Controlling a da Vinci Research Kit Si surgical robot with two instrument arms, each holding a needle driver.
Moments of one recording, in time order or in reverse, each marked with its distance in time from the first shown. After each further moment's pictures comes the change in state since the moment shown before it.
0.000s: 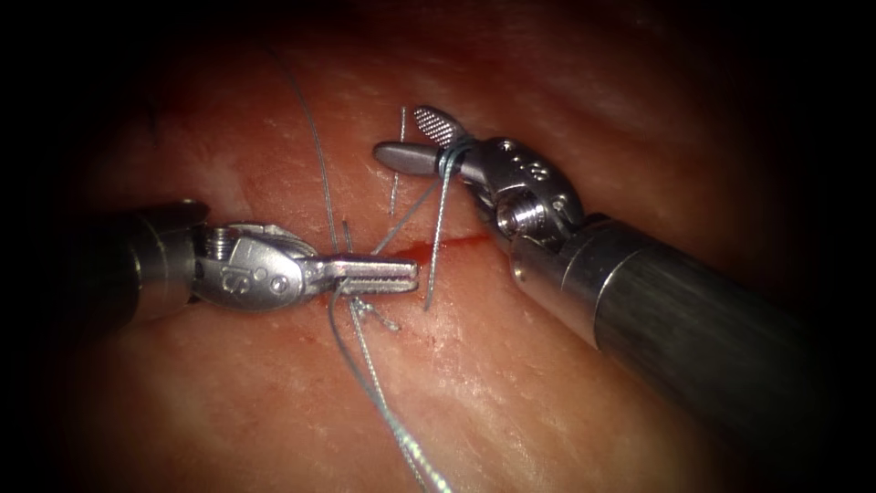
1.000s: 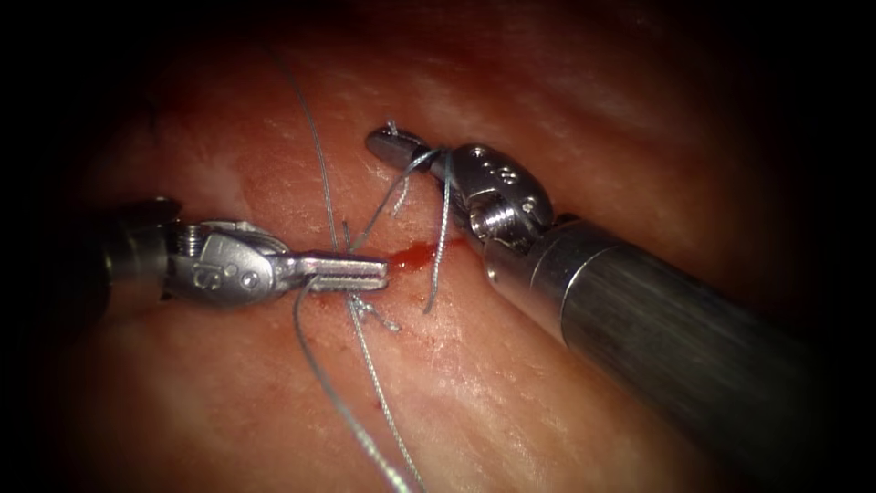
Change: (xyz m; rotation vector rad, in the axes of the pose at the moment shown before) right arm -0.002 0.000 0.001 0.032 -0.014 -0.044; left arm 0.001 -0.002 -0.003 0.001 -0.015 -0.016
